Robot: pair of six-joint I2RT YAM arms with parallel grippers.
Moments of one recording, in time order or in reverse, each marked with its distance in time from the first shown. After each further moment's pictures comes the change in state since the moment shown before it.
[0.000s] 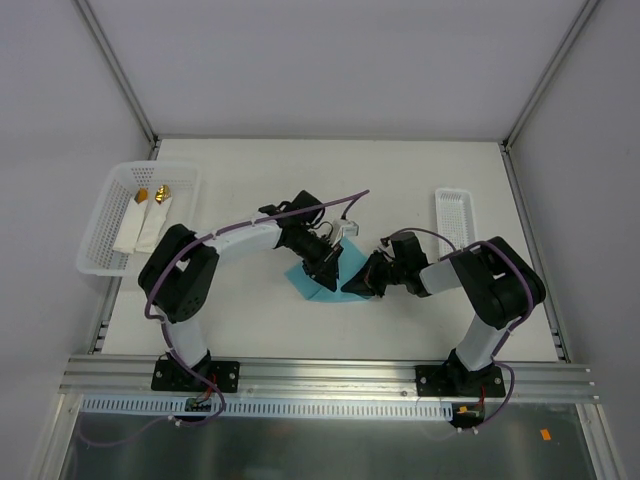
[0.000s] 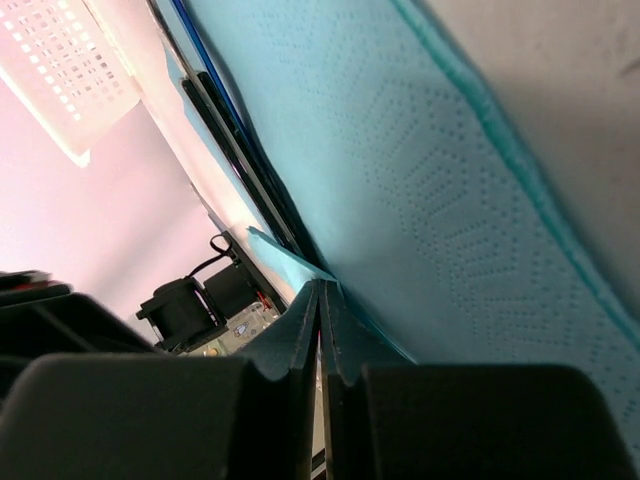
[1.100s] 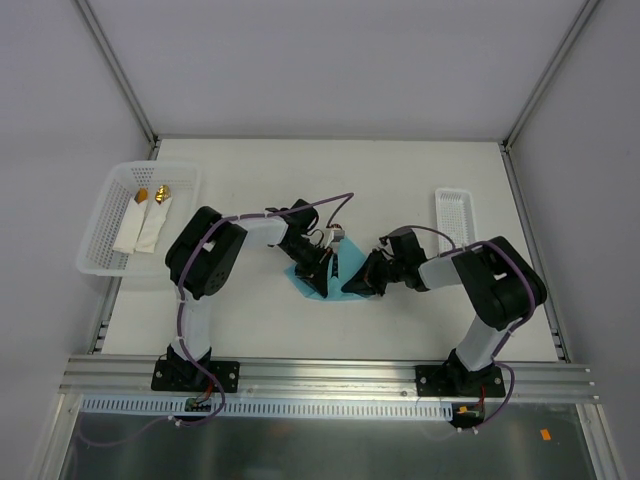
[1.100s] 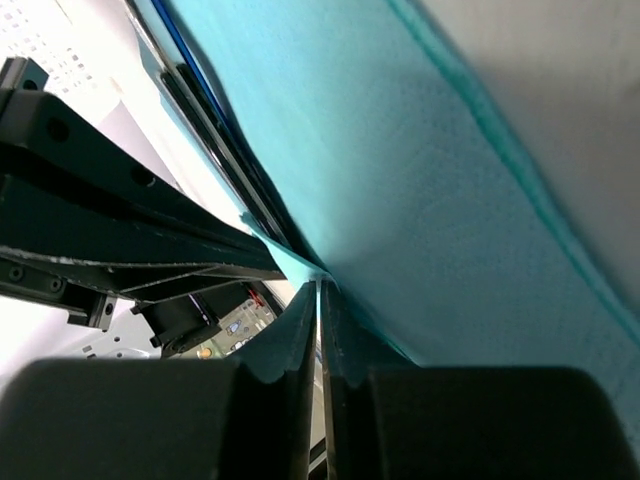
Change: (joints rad) left arm 0.085 0.255 0.016 -0.012 0.001 -0.206; right arm 0.000 0.000 0.053 -0.114 0.000 -0.040
